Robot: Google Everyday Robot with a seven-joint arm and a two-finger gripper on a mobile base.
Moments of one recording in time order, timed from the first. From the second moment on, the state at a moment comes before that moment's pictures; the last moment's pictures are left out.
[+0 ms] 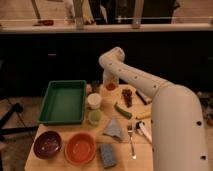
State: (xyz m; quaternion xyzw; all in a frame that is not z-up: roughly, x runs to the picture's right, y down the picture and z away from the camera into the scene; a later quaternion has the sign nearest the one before) arm 0.040 -0.022 0.892 -0.17 -0.17 -0.67 0.70
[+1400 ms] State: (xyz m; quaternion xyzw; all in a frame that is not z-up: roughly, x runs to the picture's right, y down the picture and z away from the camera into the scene) arm -0.040 0.050 0.801 -0.18 -0.24 -0.70 0.65
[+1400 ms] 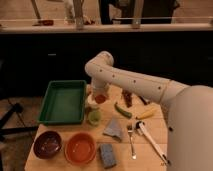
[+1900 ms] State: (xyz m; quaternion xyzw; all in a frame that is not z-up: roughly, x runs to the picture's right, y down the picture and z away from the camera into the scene) arm -0.080 0.063 0.807 -0.18 -0.28 -0.71 0.62
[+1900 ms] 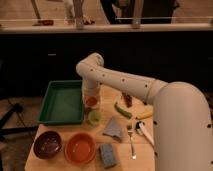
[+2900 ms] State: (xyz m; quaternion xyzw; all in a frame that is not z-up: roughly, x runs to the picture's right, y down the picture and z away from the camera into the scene) arm -0.087 0.075 0.800 -0.19 -0.30 -0.71 0.60
